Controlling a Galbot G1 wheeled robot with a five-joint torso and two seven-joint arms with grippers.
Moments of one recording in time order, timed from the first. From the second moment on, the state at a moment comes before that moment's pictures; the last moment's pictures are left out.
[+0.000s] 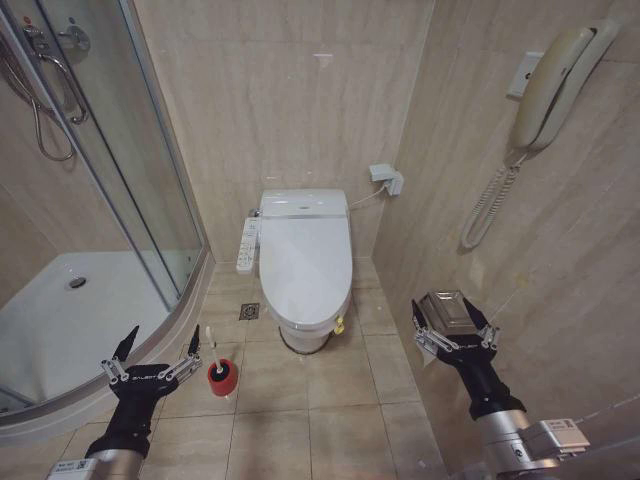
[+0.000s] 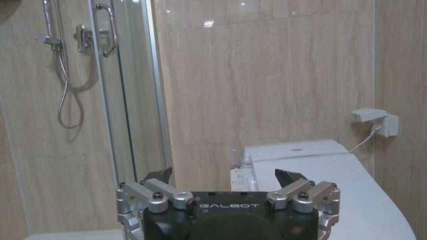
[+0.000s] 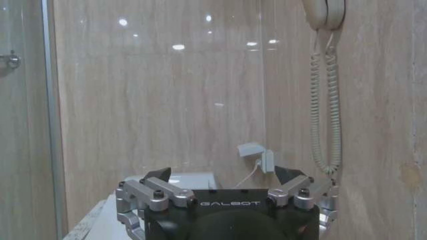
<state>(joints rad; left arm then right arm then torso) 1.85 -1.37 -0.69 -2.50 -0.15 0.07 -0.11 -1.75 1.40 0.67 2.46 0.27 -0.03 0.02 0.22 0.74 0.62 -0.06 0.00</state>
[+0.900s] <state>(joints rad) 1.85 -1.37 -0.69 -2.50 -0.15 0.07 -0.11 -1.75 1.40 0.67 2.46 0.27 -0.03 0.02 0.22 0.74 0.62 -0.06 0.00</state>
